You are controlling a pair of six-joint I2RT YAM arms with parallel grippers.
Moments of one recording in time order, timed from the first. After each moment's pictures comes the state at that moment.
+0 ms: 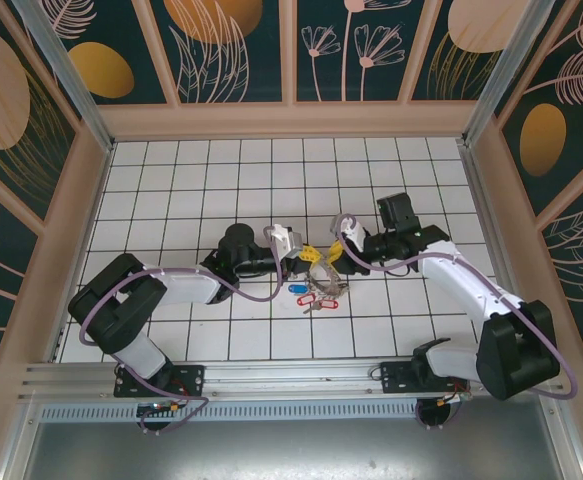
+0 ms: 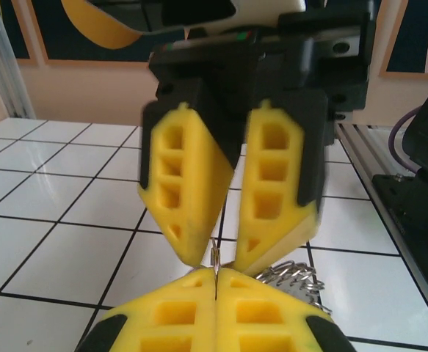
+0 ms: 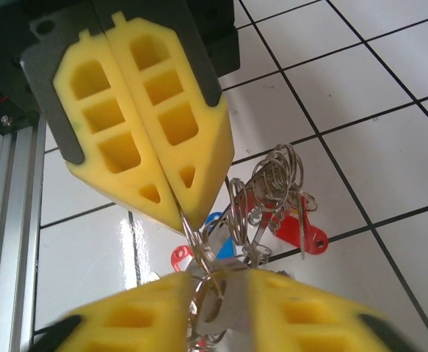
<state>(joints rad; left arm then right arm) -0.75 1.63 0.62 0.88 0.71 0.06 0.39 1.26 0.83 -0.53 -0.83 -0.62</state>
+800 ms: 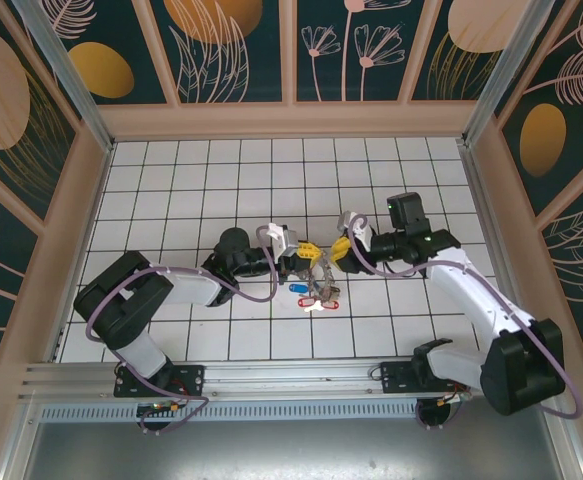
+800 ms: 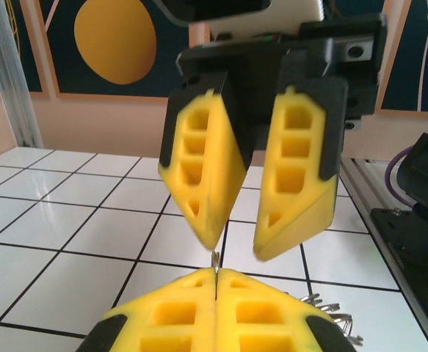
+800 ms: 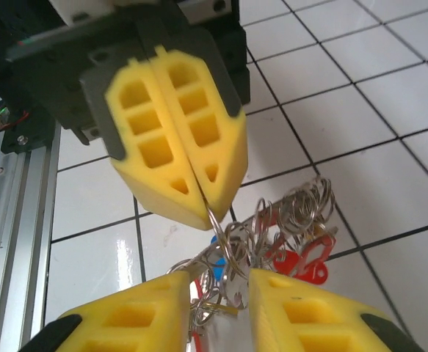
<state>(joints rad) -0.75 1.66 0.59 1.07 0.71 -0.03 0.35 1.15 0.82 -0.53 -0.89 -0.63</state>
